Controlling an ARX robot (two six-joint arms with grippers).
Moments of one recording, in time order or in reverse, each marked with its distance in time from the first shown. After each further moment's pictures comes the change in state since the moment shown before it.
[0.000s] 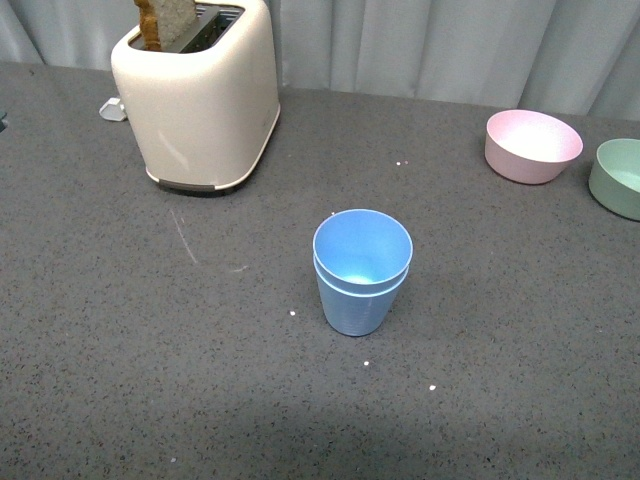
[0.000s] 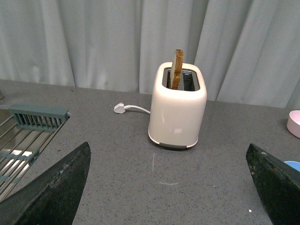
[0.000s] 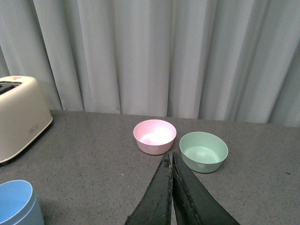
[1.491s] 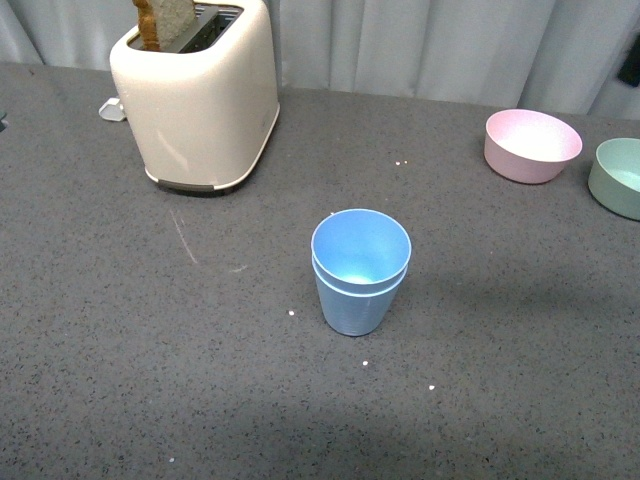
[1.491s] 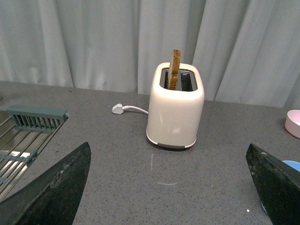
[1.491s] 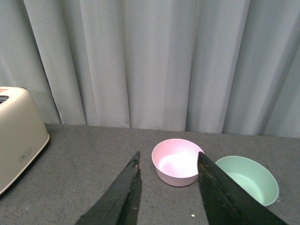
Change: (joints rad) left arm 0.000 0.000 0.000 0.000 0.000 0.000; right arm 0.278 1.112 0.306 0.801 0.278 0.013
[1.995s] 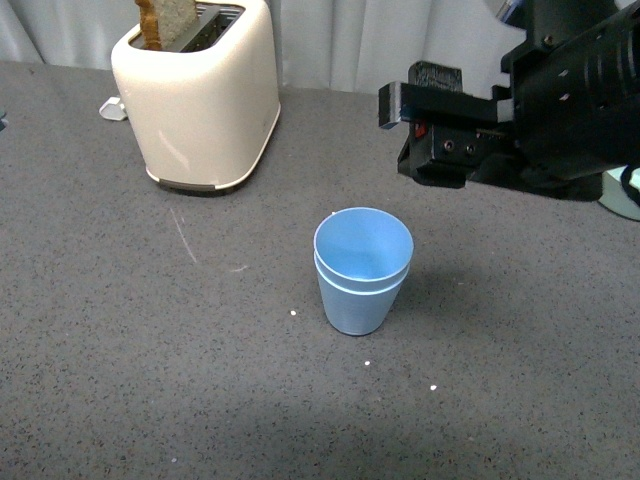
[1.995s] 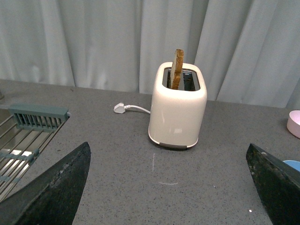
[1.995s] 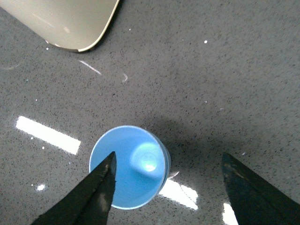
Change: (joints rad) left arm 0.000 0.001 0.000 0.002 0.000 0.000; right arm 0.126 0.172 0.563 -1.168 -0.357 0.276
